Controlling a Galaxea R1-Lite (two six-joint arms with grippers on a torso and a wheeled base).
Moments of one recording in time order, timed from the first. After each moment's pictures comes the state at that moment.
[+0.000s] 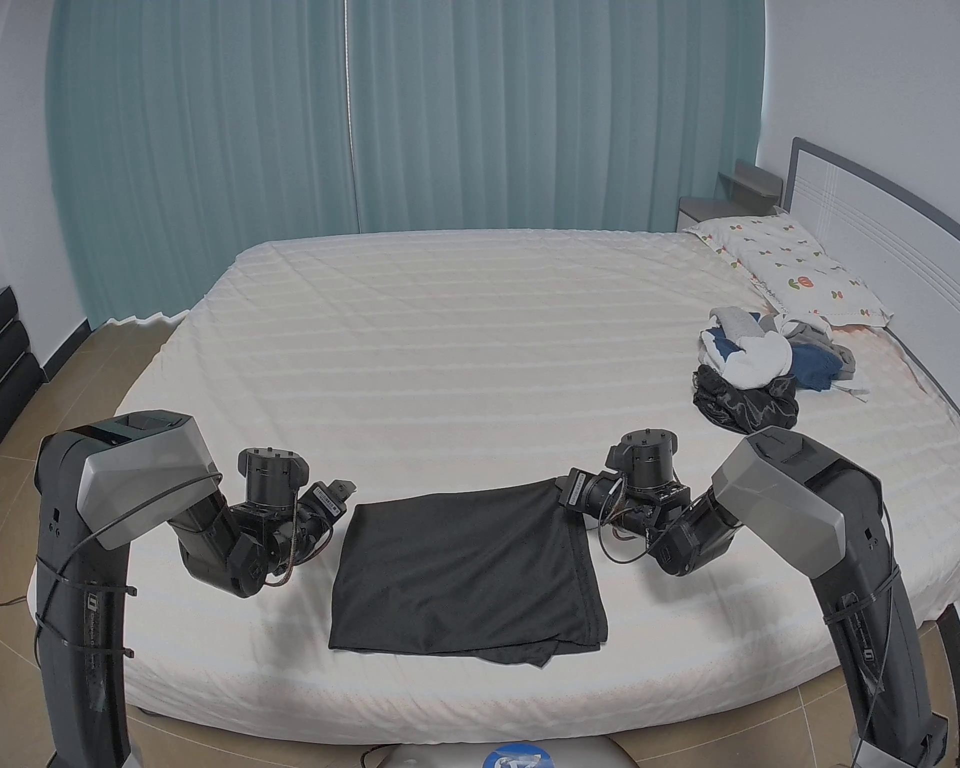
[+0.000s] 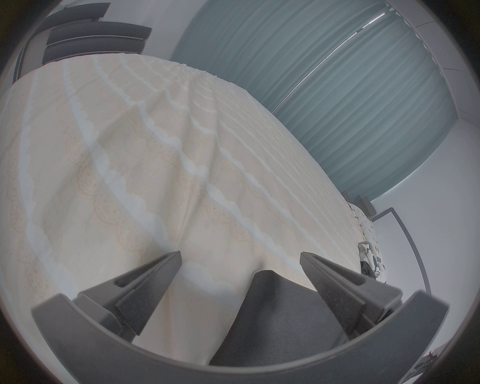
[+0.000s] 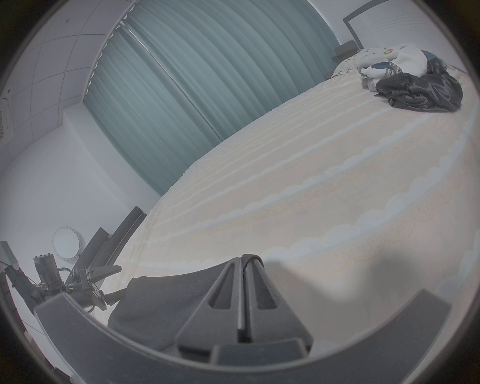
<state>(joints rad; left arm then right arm) -0.20 2.43 -0.96 -0.91 0.07 -0.89 0.39 2.68 -1.45 -0.87 0.11 0.56</state>
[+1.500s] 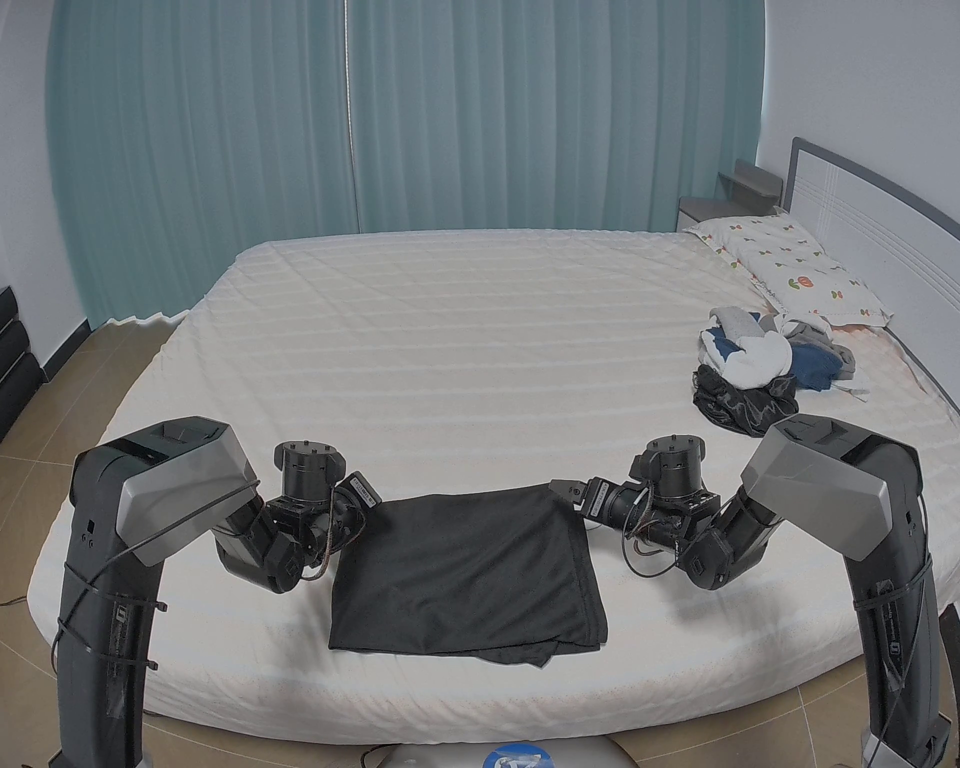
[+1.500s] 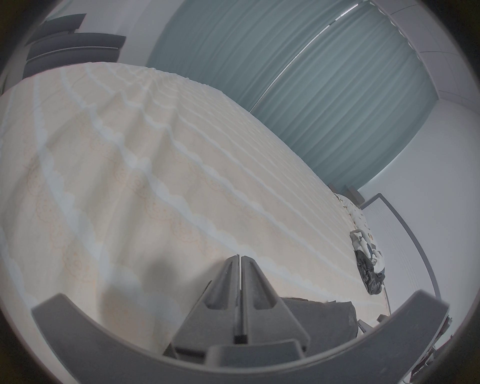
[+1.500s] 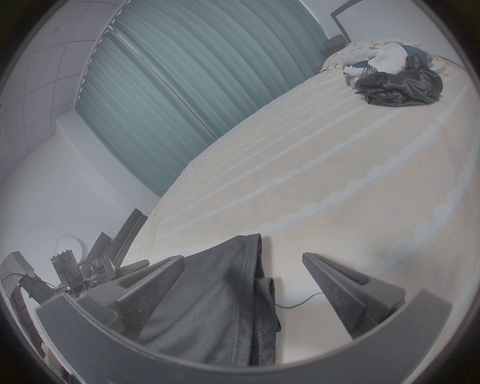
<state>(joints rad) -0.26 2.51 -1.12 -0.92 0.10 -0.81 0.39 2.53 -1.16 -0.97 0.11 0.62</state>
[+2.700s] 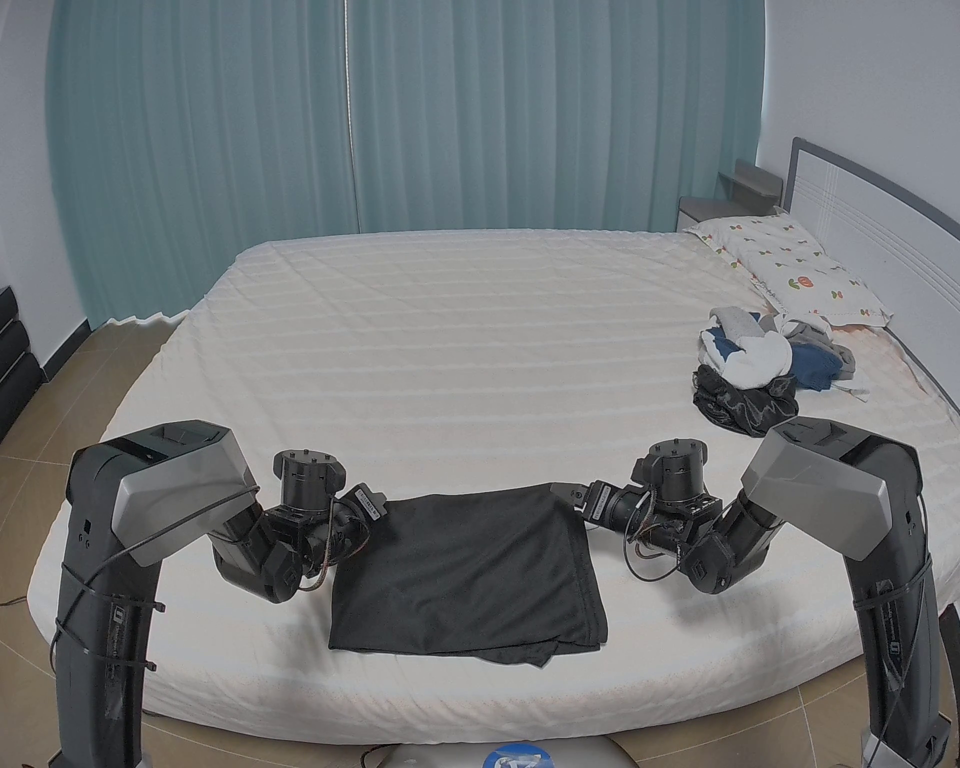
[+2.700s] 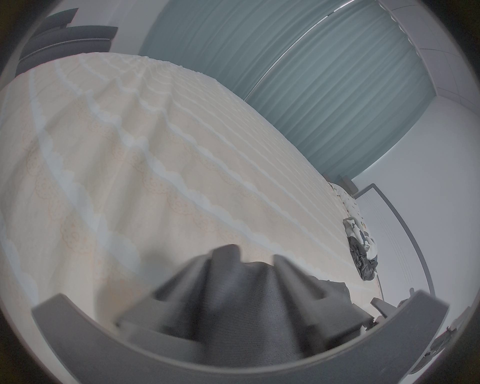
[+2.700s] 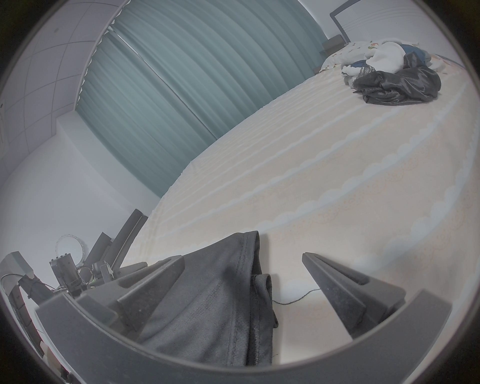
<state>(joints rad) -0.28 2.50 -1.05 -0.94 0.02 -0.81 0.38 2.53 -1.14 -1.00 0.11 0.62</state>
